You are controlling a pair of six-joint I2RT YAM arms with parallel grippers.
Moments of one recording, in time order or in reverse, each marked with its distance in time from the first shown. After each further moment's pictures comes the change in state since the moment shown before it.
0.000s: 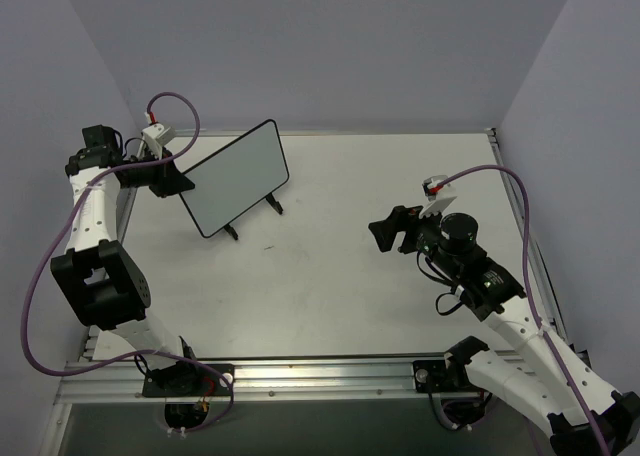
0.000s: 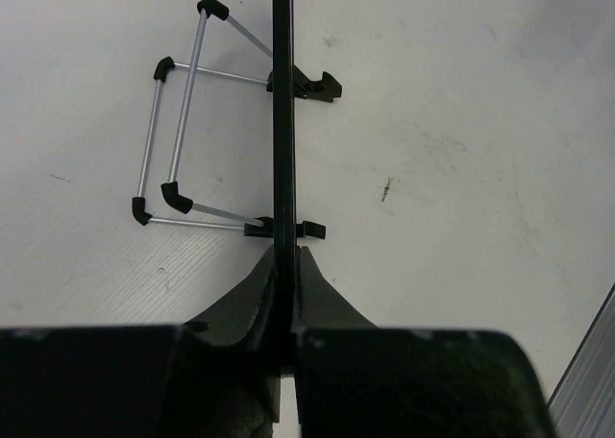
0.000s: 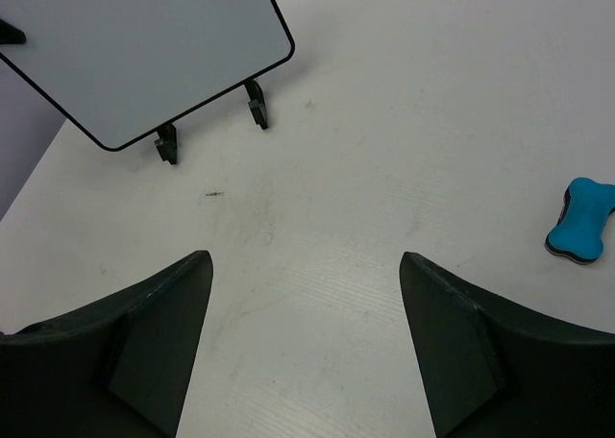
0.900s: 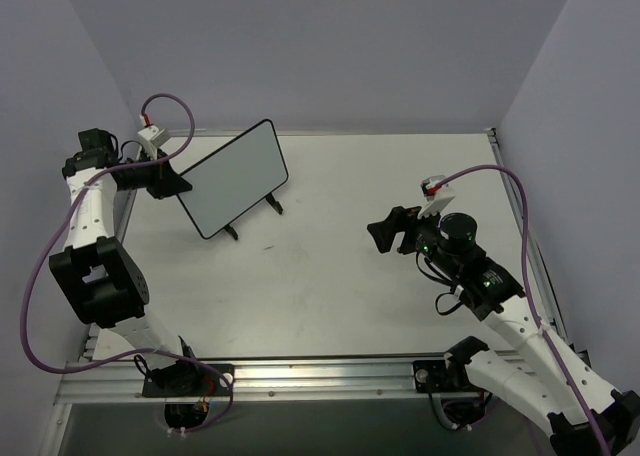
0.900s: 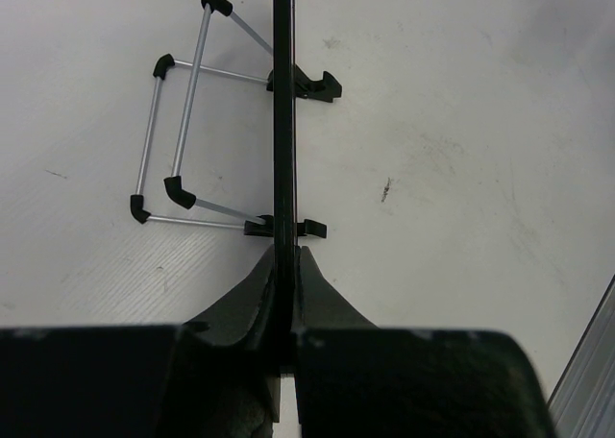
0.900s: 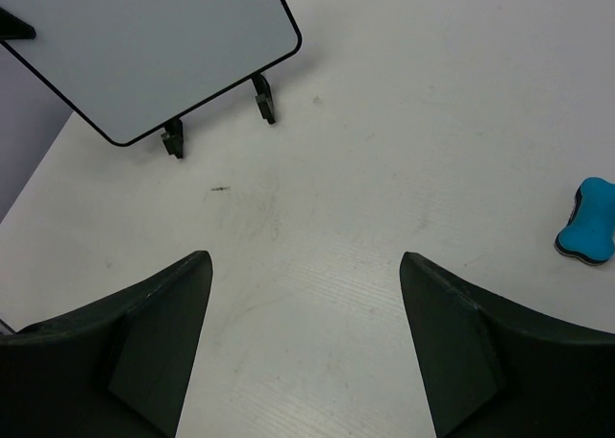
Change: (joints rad) left arm 0.029 0.021 -0.008 -0.001 0.037 0.016; right arm 0.003 0.004 -0.001 0.001 -0.016 0.000
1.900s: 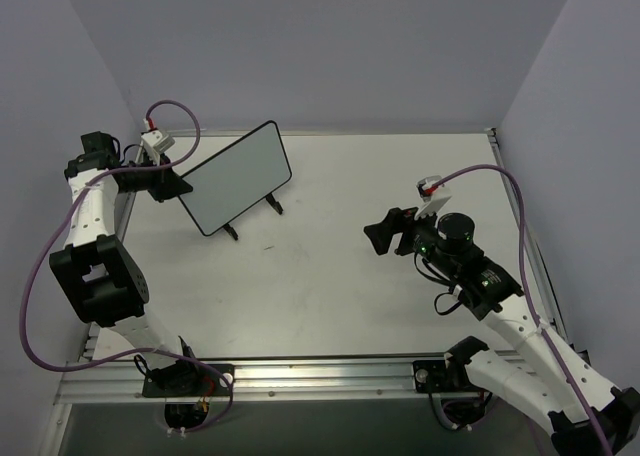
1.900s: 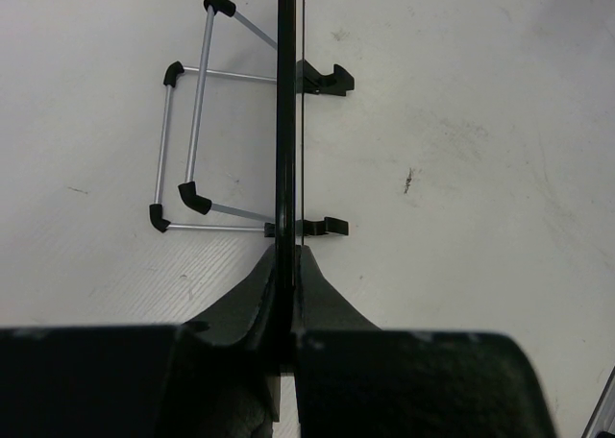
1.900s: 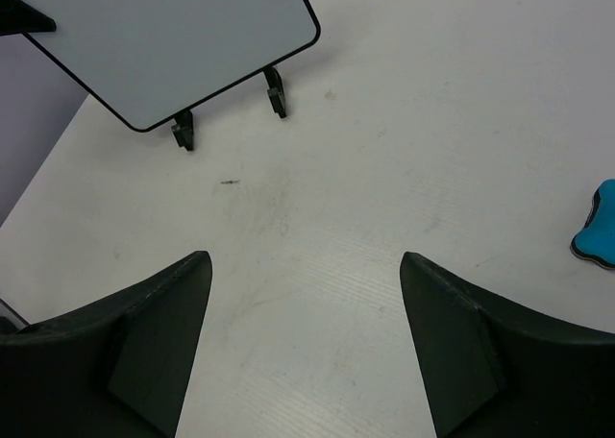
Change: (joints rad) left arm -0.001 0.010 -0.023 0.003 0.001 0.125; right arm 0.014 0.008 0.000 0.006 -0.017 0.000
